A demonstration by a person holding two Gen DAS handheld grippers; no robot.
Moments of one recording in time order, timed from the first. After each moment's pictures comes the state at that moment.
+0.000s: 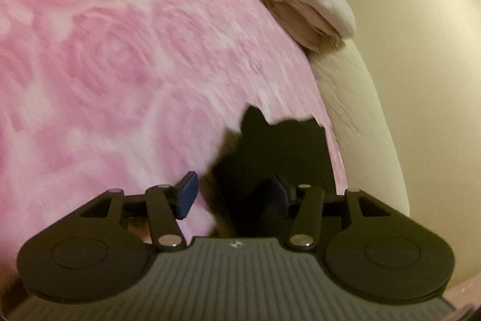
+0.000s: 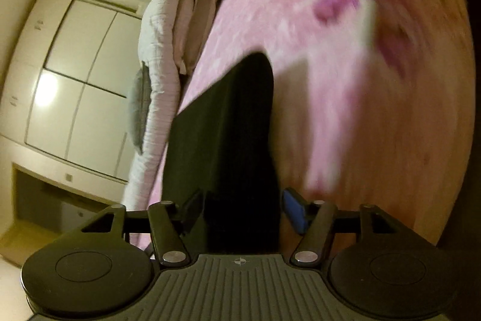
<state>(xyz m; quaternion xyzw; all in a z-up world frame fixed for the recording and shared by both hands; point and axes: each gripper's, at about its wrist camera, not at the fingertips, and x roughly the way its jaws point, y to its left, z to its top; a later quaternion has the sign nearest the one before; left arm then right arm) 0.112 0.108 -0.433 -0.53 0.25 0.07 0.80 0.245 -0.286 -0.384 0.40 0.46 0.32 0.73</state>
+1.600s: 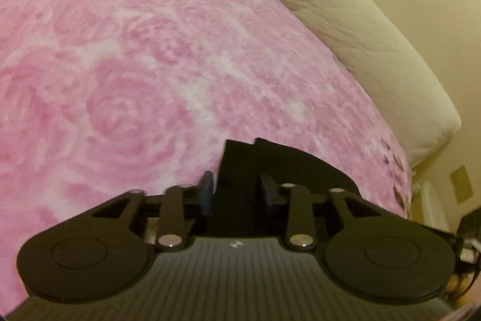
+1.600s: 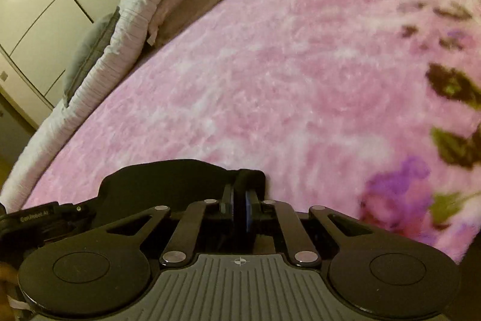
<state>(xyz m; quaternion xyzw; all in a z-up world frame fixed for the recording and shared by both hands) 0.292 0.070 -0.413 -0.32 0.35 0.01 0.88 0.413 -0.225 -0.378 0.10 0.43 0.30 0.84</state>
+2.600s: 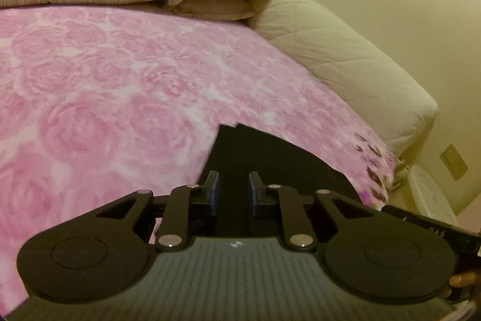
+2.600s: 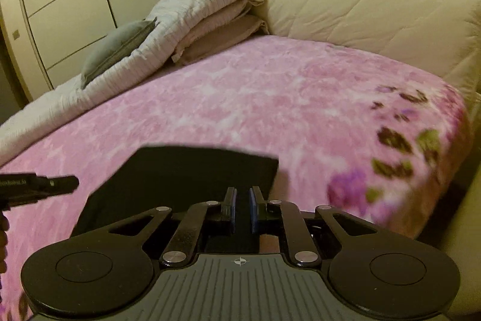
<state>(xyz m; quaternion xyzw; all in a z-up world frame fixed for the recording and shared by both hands) 0.167 0.032 -0.358 -0.24 0.29 0.02 0.93 0.273 -0.251 -0.312 0.00 0.33 0.30 0.89</state>
